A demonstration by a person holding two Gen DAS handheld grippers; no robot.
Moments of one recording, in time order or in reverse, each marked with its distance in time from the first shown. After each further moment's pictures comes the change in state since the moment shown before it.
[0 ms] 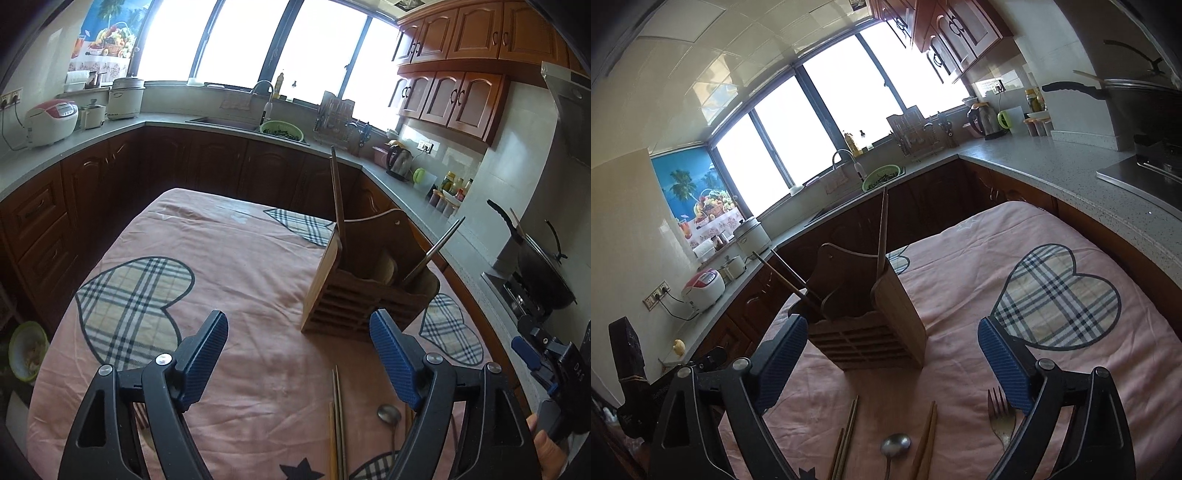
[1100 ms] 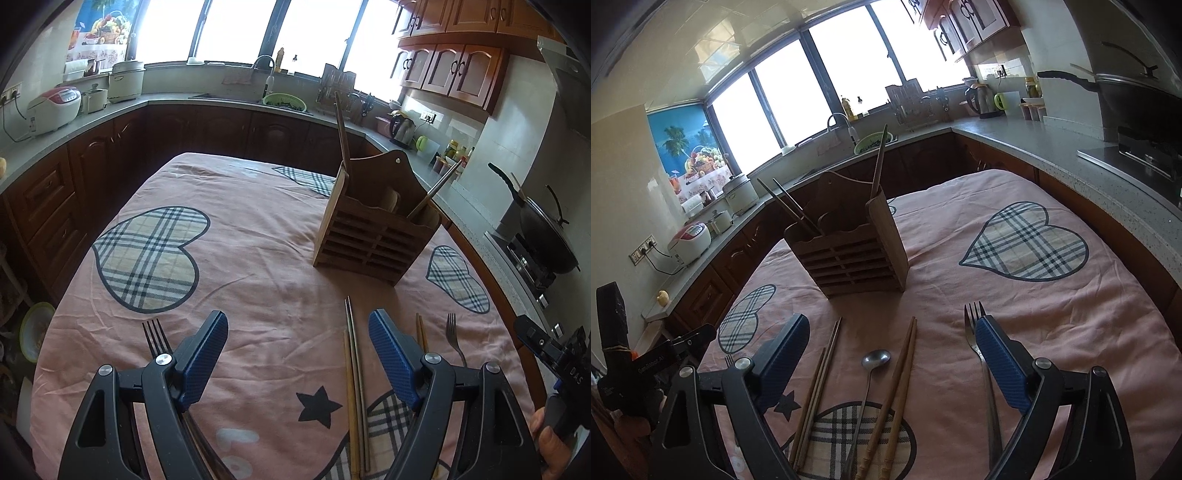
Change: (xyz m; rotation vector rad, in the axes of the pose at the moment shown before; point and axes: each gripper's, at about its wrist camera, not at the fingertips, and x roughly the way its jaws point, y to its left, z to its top) left arm -0.034 -0.004 -0.035 0.024 0.111 0.032; right arm -0.031 0.009 -0.059 -0.089 0.118 -0.080
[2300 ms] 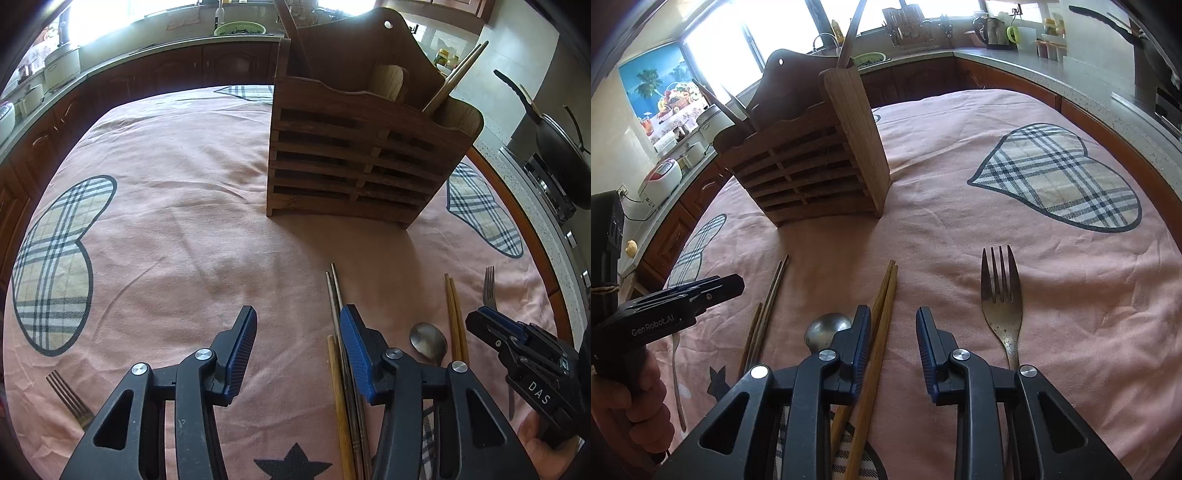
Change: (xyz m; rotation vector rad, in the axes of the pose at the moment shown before) left arm 0.165 -0.051 0.020 0.156 0.316 0.000; right arm 0.110 -0.013 -0.021 -0.049 0.312 -0.064
